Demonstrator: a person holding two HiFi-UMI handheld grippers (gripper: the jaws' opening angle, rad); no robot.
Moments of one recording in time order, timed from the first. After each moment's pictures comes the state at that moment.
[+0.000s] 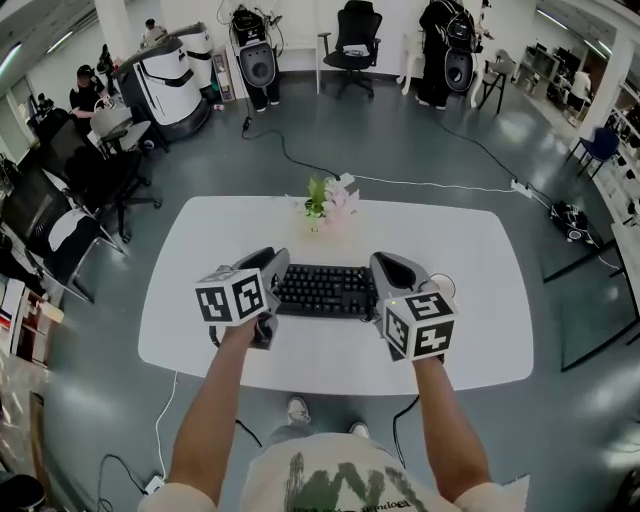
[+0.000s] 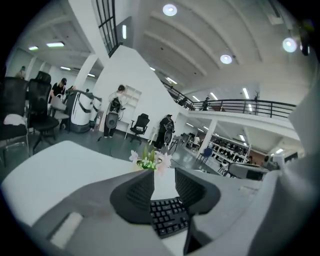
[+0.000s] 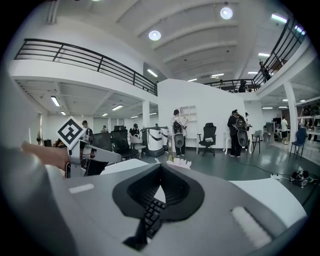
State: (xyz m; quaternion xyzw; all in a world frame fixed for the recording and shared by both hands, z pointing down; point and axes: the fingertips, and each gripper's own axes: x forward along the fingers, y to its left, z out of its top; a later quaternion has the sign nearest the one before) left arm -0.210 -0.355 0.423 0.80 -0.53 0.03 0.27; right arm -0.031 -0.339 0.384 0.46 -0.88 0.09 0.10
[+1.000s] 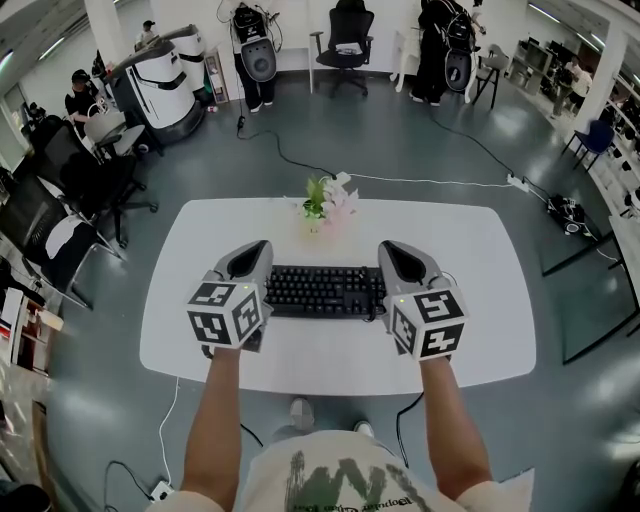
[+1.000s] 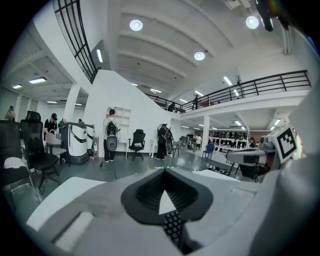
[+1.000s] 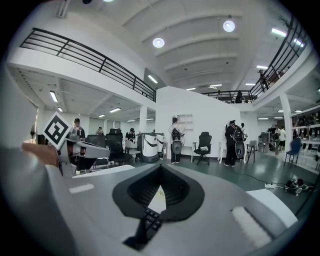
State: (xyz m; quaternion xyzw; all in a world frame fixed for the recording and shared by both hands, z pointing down) left arm -0.220 -0.343 0.372 0.82 -0.55 0.07 0.12; right arm -0.023 -0.342 0.351 0.48 -0.87 0.04 0.08
